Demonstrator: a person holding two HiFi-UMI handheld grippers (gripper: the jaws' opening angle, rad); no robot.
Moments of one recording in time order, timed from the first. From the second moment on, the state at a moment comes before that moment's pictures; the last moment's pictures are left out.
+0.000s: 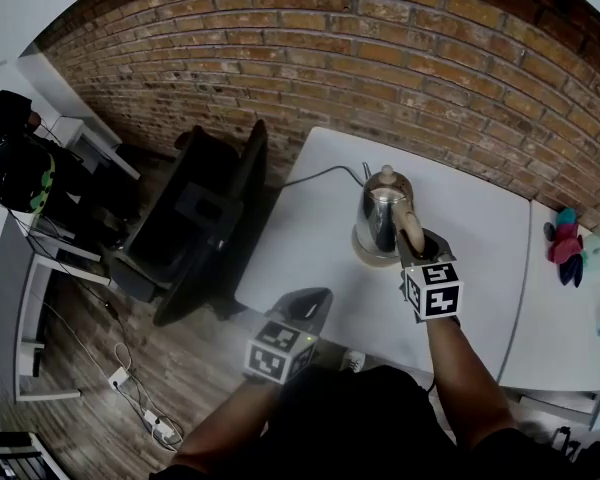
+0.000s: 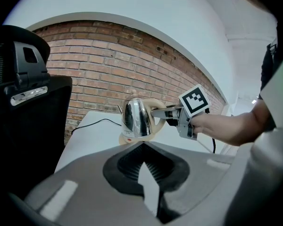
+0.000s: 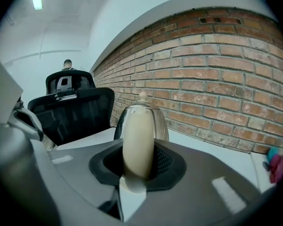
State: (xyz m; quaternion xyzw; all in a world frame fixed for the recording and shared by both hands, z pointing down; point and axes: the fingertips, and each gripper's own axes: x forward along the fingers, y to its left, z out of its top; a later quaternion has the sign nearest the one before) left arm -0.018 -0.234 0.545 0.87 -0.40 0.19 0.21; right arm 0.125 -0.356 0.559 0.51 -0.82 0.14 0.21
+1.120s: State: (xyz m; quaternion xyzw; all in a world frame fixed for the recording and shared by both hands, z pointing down) left arm -0.022 -0.222 0.537 0.89 -0.36 0.20 0.20; right arm 0.123 -0.314 0.627 0.52 -0.80 0.16 0.27
